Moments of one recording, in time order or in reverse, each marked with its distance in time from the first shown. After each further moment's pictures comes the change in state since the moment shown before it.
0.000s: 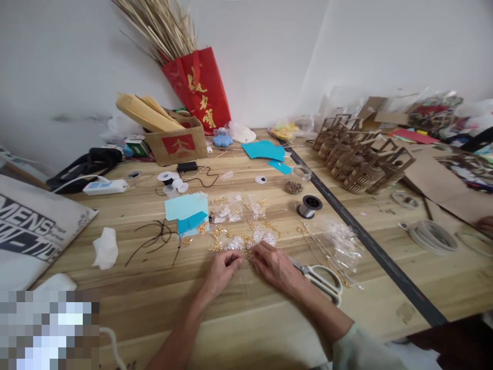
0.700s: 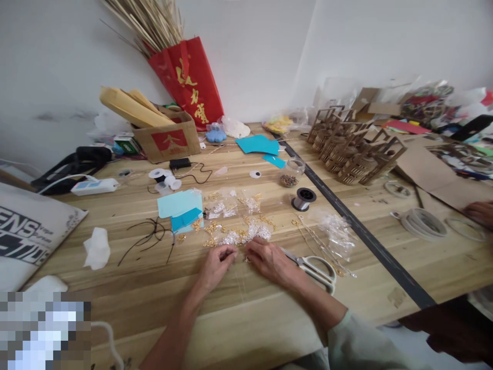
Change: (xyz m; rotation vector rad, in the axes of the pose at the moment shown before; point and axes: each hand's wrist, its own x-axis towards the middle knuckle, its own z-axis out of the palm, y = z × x) left_hand 0.000 0.001 0.000 0.005 0.008 -0.010; right_hand -0.002 -0.001 -0.004 0.027 -0.062 -0.024
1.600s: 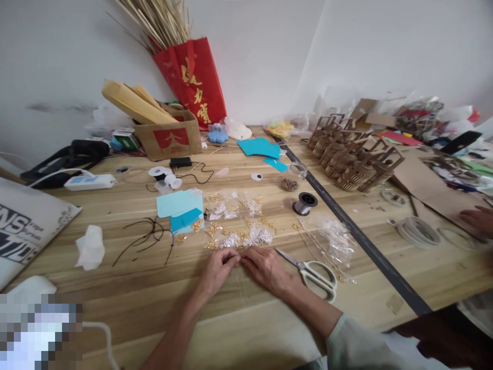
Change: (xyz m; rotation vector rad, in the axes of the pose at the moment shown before) left_hand -0.001 0.001 0.000 0.057 -0.027 0.056; right_hand 0.003 0.002 0.030 -0.146 0.154 -0.139
